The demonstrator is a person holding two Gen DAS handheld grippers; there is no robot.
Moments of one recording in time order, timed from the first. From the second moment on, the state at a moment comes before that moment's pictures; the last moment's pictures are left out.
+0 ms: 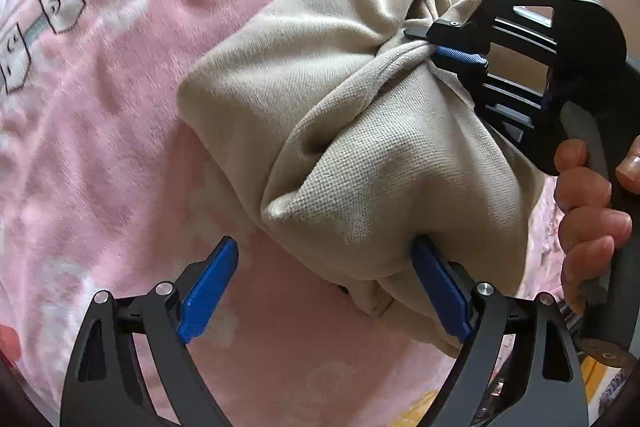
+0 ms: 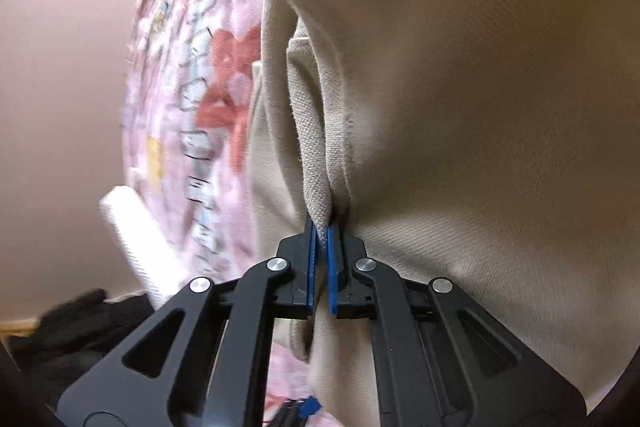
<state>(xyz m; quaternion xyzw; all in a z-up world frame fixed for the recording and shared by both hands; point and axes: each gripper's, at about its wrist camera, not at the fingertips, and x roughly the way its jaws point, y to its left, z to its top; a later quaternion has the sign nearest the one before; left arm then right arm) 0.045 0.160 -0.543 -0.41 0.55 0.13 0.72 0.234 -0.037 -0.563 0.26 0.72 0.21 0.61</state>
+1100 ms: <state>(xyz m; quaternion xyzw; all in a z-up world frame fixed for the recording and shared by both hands) 0.137 0.211 -0.370 -0.25 0.49 0.09 0.83 0.244 -0.133 -0.406 0.26 0.54 0.21 0.77</state>
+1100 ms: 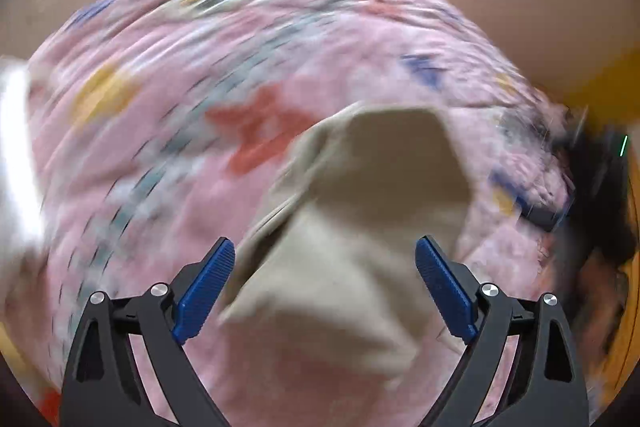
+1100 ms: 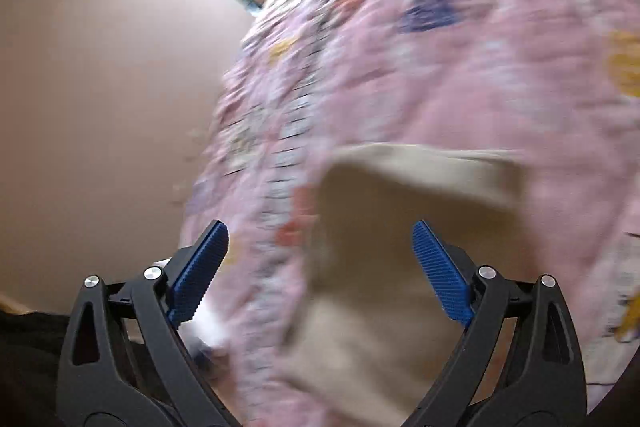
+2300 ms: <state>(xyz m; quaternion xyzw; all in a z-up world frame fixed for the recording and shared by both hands) 0.211 0.190 -0.459 -0.14 0.61 -0.03 0.78 0.080 -0.215 -0.469 0.27 0.51 0.21 0.79</state>
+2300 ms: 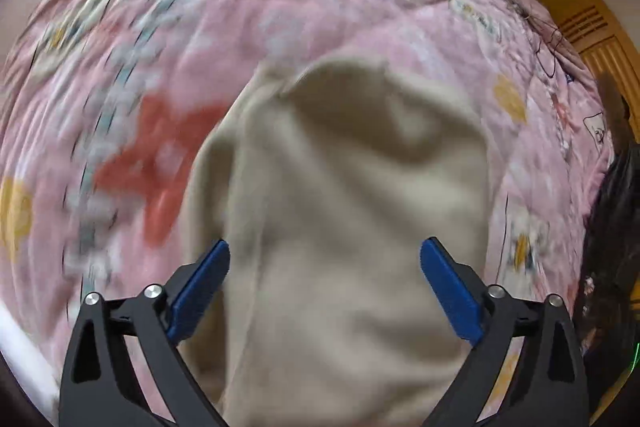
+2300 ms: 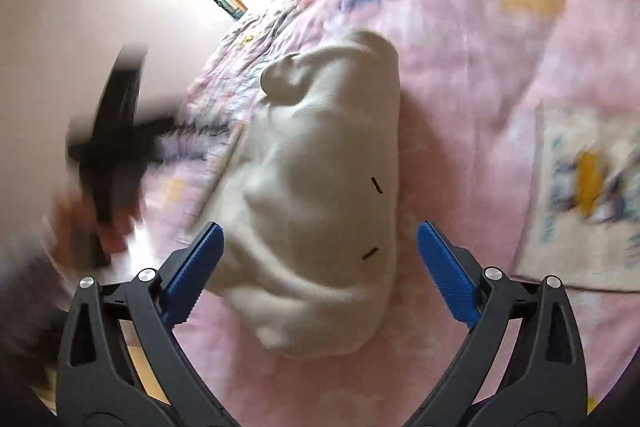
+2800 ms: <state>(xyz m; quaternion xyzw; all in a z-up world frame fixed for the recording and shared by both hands) 0.190 0.269 -0.546 -0.23 0.68 -0.12 0.69 0.196 -0.211 -0.591 0.39 0.62 0.27 0.62</state>
